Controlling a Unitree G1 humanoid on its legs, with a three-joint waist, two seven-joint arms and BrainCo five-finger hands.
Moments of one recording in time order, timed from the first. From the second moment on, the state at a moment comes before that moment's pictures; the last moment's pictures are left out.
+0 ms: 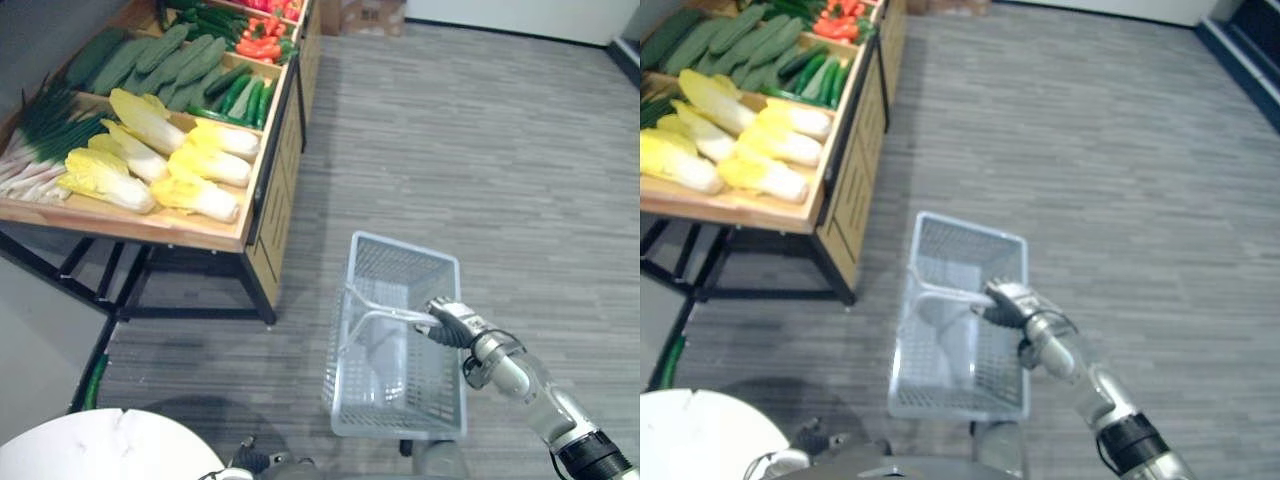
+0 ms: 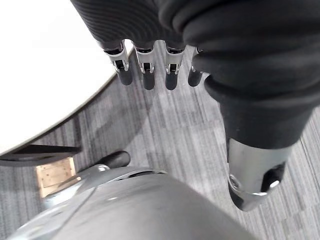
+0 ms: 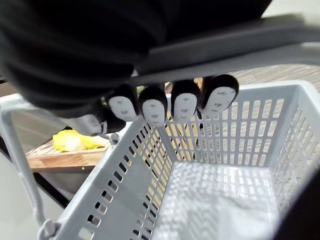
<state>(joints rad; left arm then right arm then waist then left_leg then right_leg) 0.06 0.20 -0.02 1.15 0.18 -0.08 0.13 -0.03 -0.54 0.32 0.06 -0.55 -0.27 0.05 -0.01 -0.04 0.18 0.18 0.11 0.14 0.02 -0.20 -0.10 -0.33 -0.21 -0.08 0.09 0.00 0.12</state>
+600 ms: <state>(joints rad) 0.09 0.13 0.07 1.09 0.17 -0.10 0.15 0.04 -0.61 0.29 0.06 -0.54 -0.25 0.05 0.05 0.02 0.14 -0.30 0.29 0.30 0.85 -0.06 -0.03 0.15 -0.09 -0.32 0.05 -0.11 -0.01</state>
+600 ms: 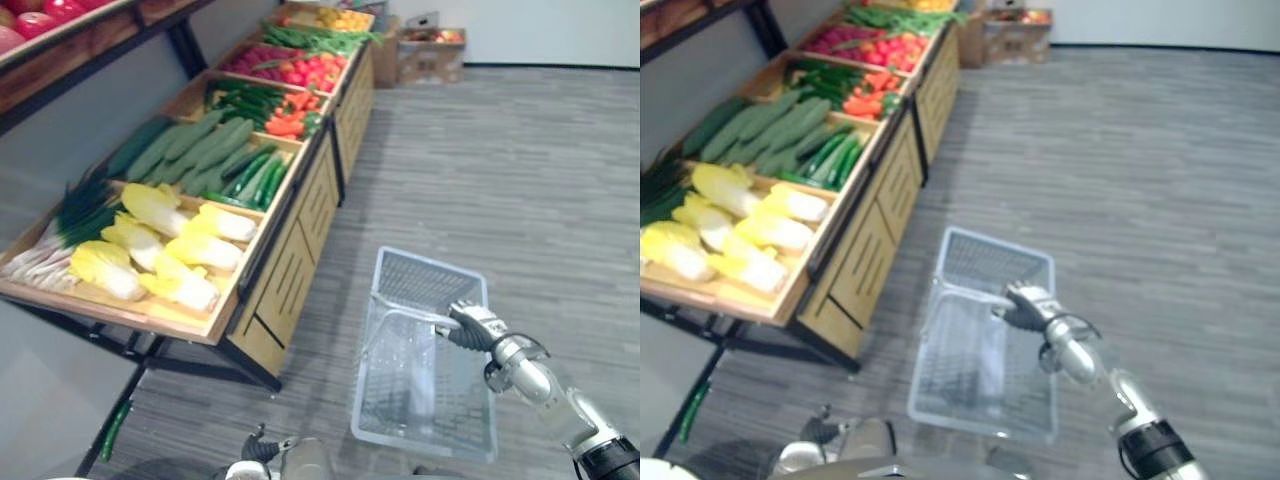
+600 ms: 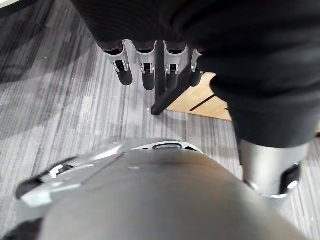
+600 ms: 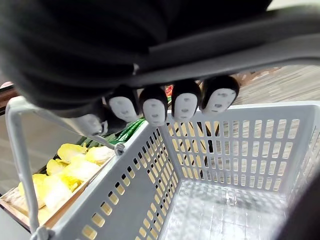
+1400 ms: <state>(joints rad) 0.12 0.16 0.01 1.11 0.20 -0.06 0.15 0.00 -0.54 0.31 0.13 -0.58 -0.24 0.04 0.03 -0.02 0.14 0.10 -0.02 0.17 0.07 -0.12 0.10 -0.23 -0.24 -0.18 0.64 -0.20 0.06</state>
